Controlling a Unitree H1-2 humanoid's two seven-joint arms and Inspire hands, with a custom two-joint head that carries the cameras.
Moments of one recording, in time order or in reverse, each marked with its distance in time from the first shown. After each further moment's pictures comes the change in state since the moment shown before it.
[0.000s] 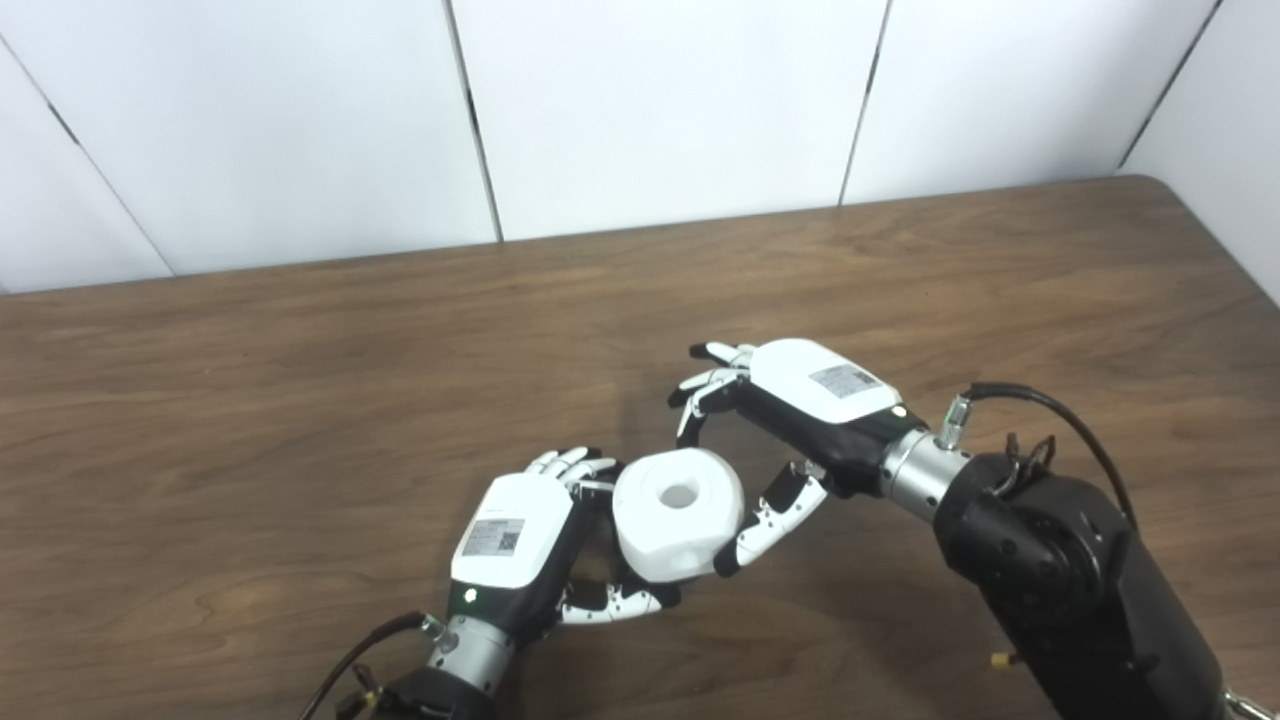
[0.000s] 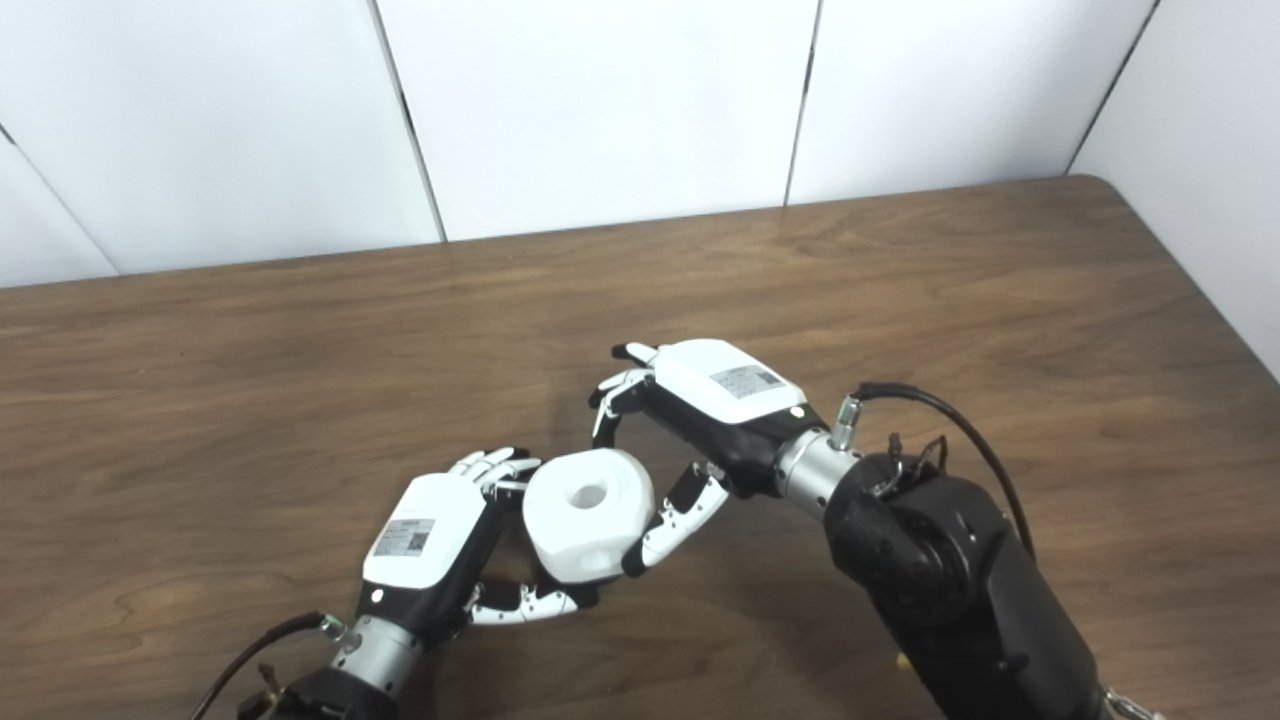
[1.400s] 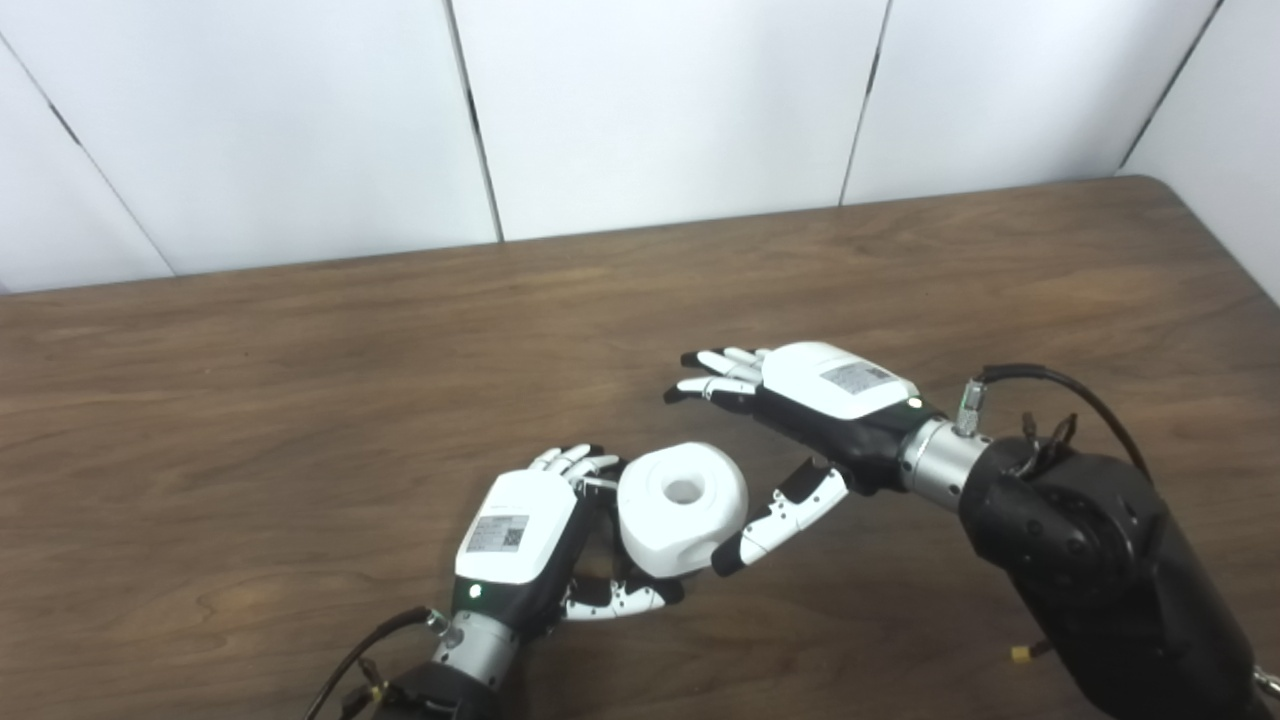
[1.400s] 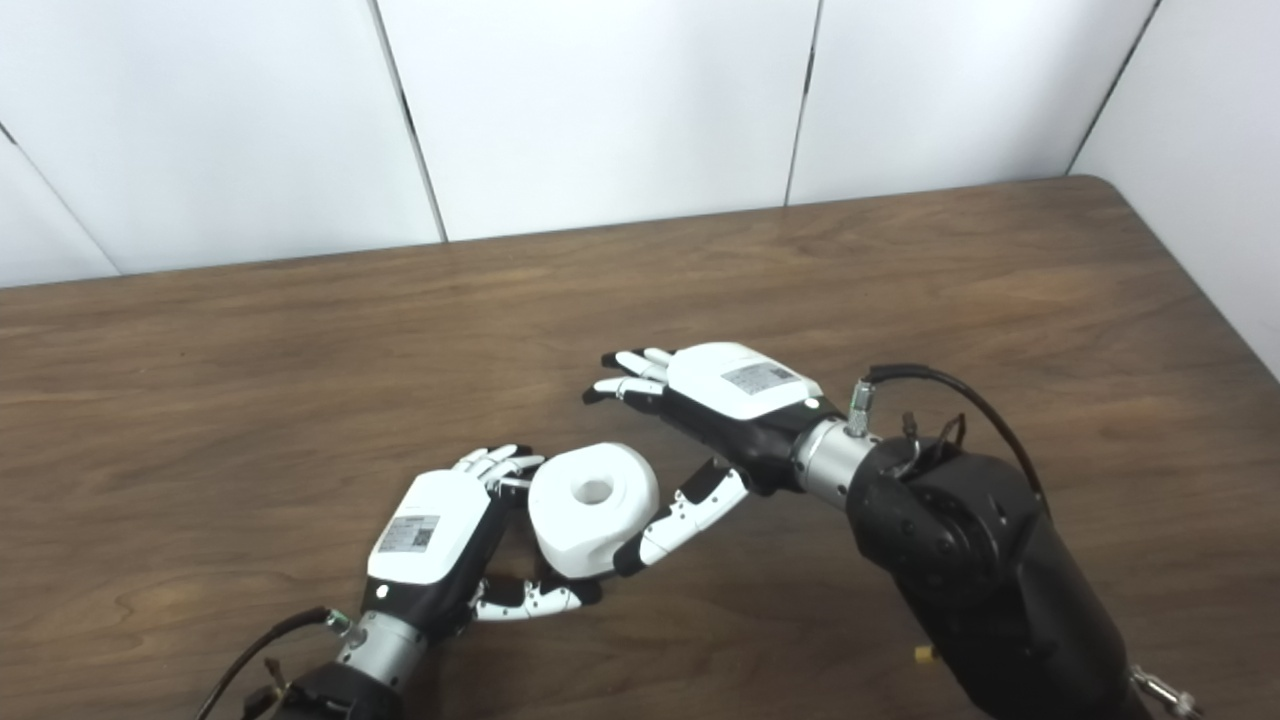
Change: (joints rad) left arm -0.014 -0.001 -0.012 0.006 0.001 0.018 -0.001; right arm -0.037 -0.040 -0.026 -0.056 -0.011 0.046 0.166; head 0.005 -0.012
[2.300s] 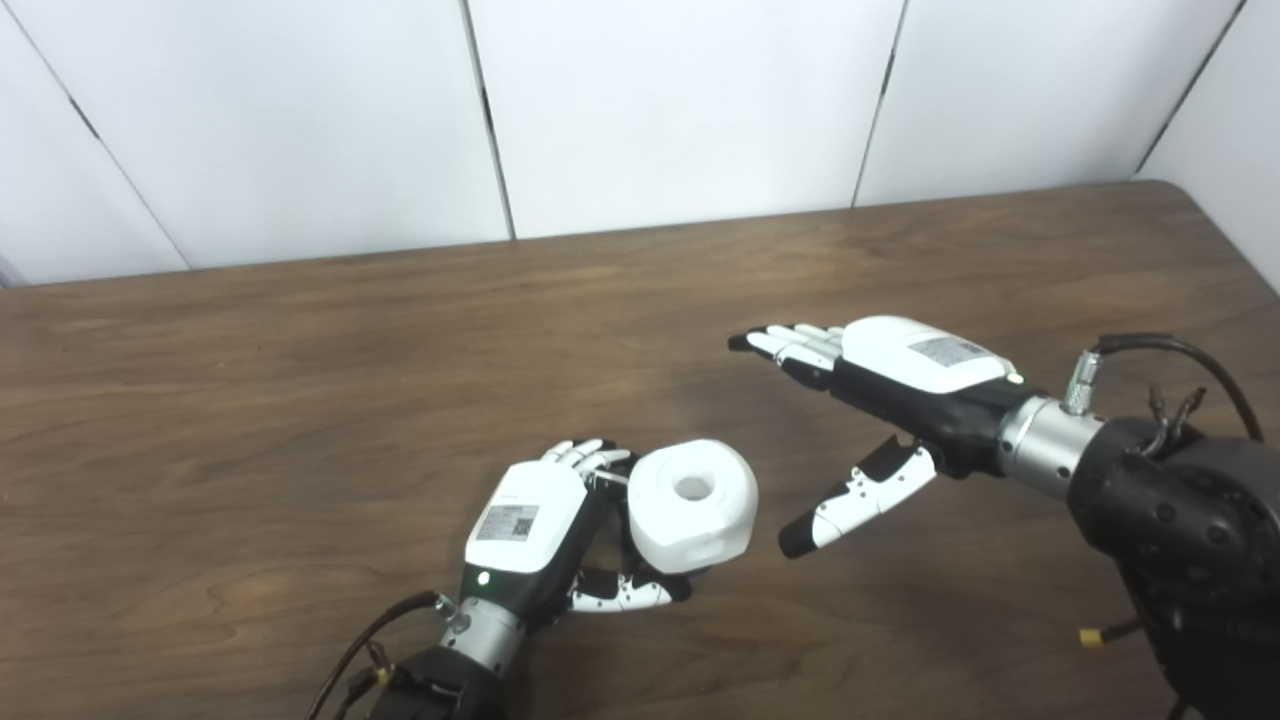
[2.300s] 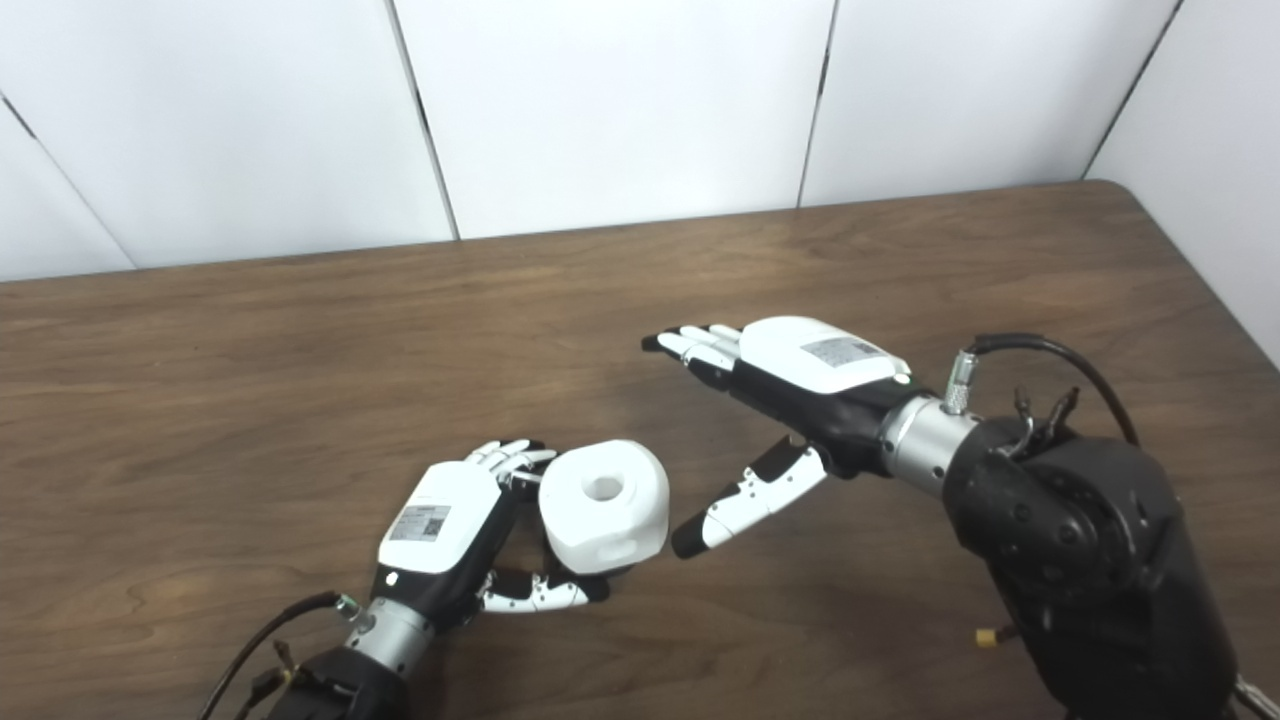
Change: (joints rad) left arm -0.021 0.013 0.010 0.013 -0.028 -0.001 -0.013; right arm -0.035 -0.061 -0.149 -0.138 0.057 0.112 0.190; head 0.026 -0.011
